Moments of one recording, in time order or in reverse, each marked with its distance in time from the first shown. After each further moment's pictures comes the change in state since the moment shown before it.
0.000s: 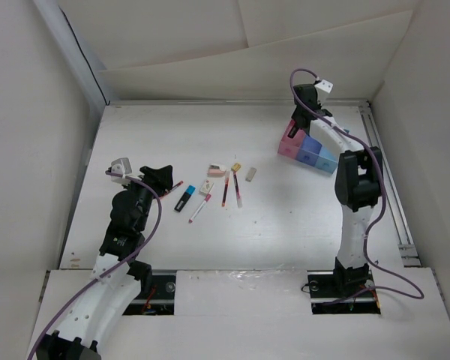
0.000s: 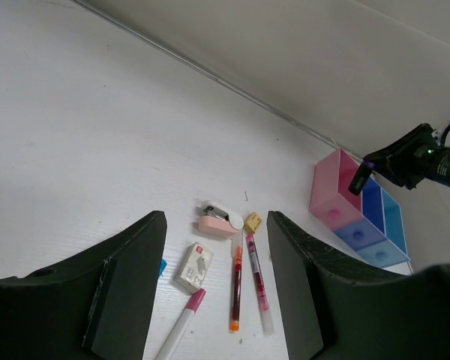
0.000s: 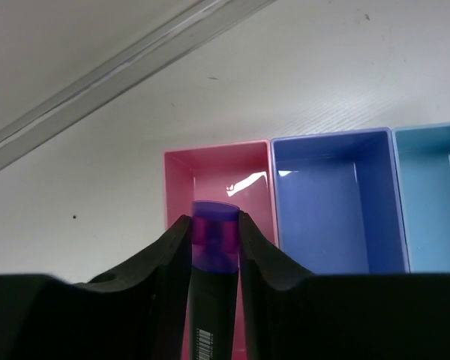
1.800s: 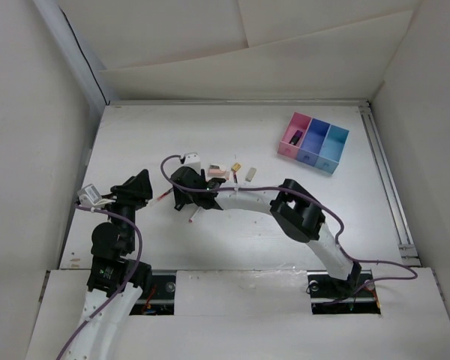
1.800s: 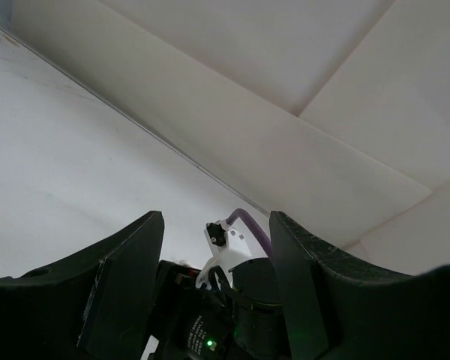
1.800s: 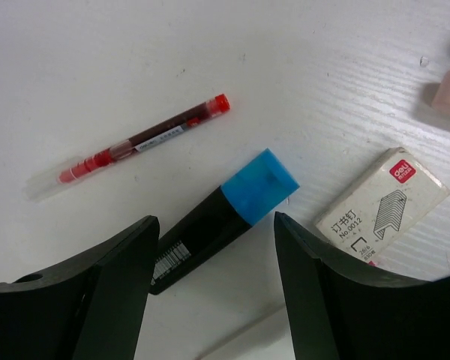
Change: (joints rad) left arm 0.000 -0.401 -0.009 -0.161 -0.190 -0.080; right arm 0.854 0.141 -0.052 0.027 -0.139 0.111
